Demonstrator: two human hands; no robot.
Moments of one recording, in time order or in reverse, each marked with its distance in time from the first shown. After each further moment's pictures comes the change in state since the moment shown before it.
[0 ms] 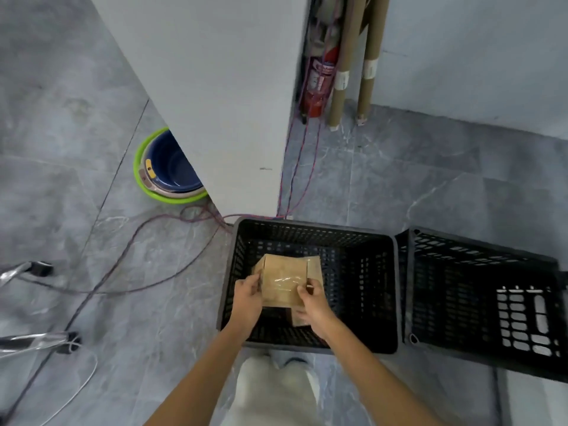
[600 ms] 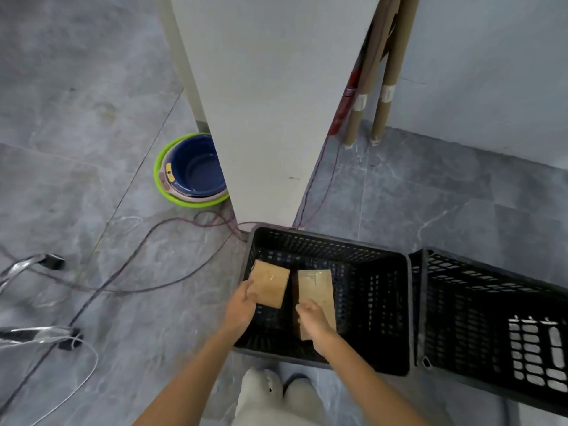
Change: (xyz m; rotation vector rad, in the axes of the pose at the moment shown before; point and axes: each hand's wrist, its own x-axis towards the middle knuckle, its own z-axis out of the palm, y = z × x) left_hand -0.006 0.014 -0.047 0.118 0.020 -0.055; right_hand 0.009 0.012 0.030 -0.341 -0.031 0.055
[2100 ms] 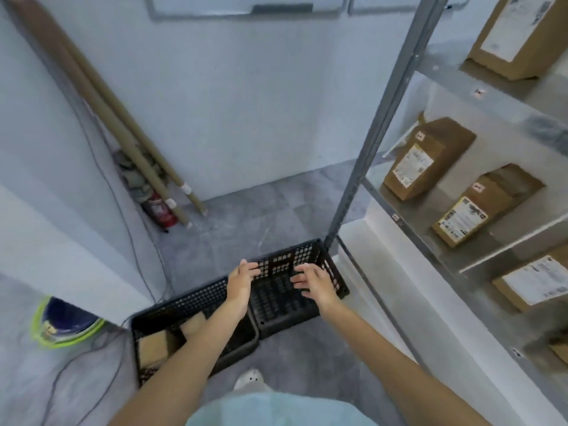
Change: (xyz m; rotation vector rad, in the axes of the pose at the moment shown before) left_hand -0.506 0.382 0.220 -0.114 -0.293 0.225; right_hand -0.530 0.096 -0.387 0.589 0.465 -0.427
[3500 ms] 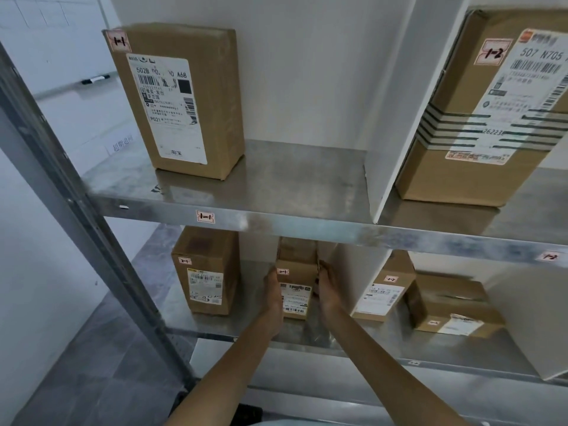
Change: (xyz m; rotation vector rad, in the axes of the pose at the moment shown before) left_hand 0.039 0.110 0.528 0.380 -1.044 -0.071; right_hand 0.134 -0.071 -0.377 0.704 1.145 -0.106
